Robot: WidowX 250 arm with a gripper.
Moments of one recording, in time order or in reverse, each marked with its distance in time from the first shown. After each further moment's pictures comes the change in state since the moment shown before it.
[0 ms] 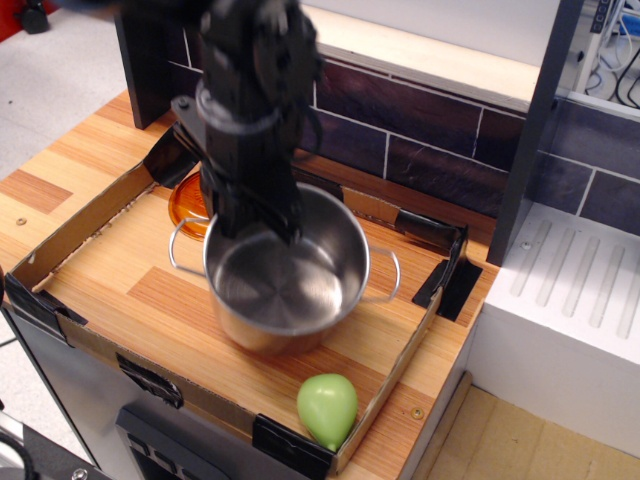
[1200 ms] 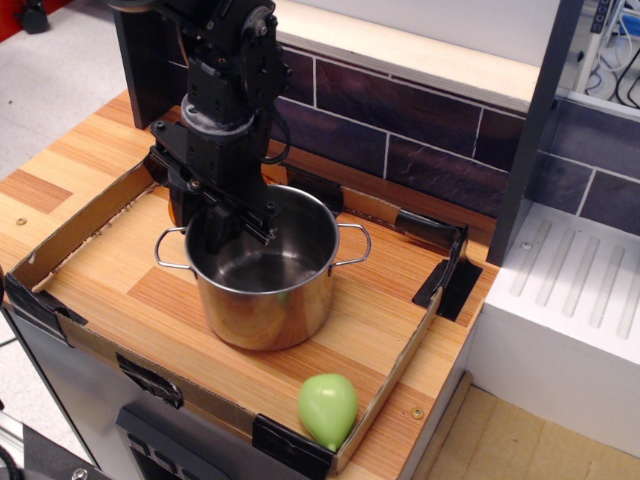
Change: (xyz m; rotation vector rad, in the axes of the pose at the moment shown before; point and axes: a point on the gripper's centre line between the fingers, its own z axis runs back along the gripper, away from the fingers) arm -0.004 0.024 -0.046 -0.009 0.130 0.103
